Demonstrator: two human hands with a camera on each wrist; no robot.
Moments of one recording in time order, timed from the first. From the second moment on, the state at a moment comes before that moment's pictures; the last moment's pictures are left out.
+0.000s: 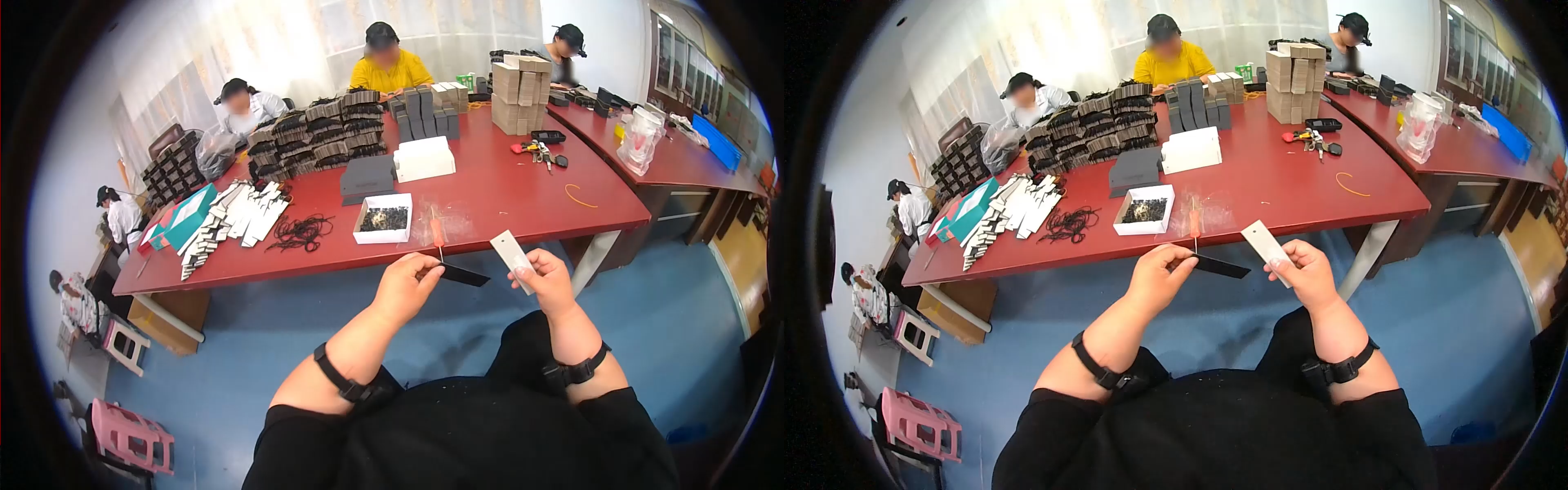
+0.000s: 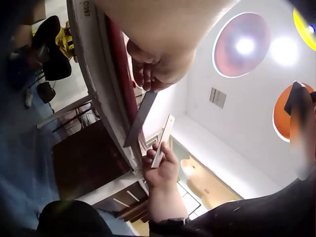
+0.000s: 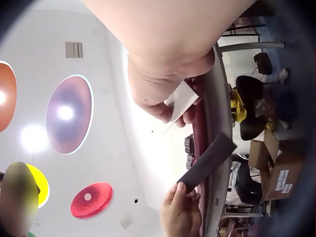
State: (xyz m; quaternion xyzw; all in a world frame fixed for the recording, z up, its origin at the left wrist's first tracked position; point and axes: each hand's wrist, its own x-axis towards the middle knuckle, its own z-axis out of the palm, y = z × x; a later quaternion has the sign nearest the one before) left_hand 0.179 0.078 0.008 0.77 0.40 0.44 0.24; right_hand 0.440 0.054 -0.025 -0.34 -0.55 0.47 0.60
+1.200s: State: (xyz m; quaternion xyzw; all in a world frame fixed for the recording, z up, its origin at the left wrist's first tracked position) left_hand 0.022 0.097 -0.003 0.72 0.52 0.37 -0.28; right_hand 0.375 0.093 -0.112 -0.48 -0.68 0.50 0.23
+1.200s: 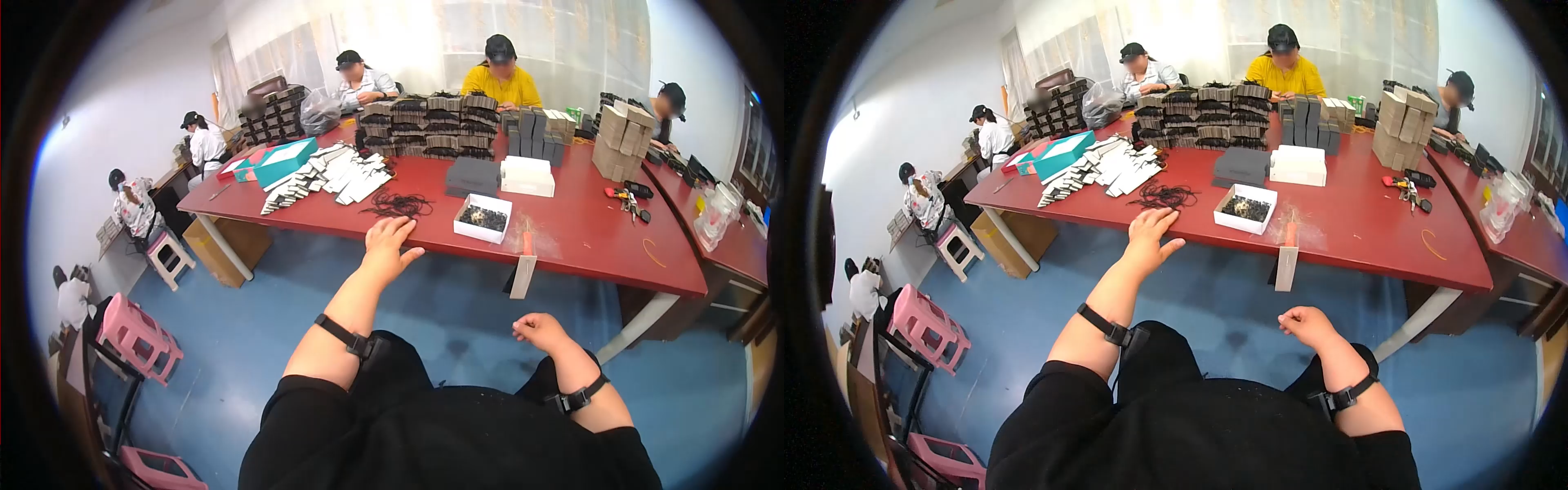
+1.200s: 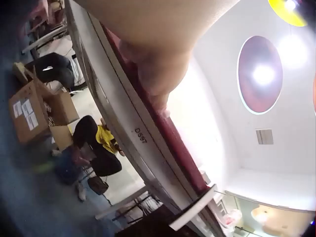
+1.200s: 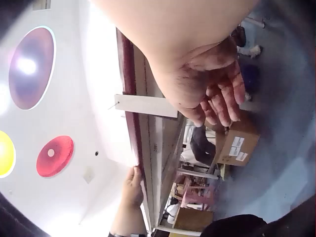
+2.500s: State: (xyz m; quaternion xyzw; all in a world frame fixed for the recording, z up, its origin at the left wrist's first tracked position) left_hand 0.012 0.140 0.016 0.69 0.35 0.56 0.30; right_hand 0.166 0.139 0.031 -0.36 -0.77 0.28 0.45
